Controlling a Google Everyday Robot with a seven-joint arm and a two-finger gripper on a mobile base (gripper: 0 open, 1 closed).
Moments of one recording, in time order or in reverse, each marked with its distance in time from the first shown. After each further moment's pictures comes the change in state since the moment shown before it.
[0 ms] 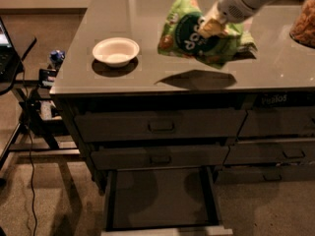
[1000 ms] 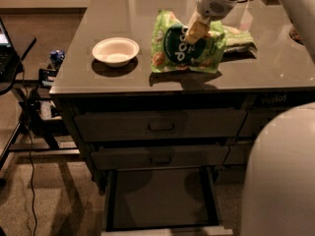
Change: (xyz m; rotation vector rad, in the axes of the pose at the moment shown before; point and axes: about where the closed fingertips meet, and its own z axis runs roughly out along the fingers) arm -0.016 0.018 0.048 -0.279 0.098 -0.157
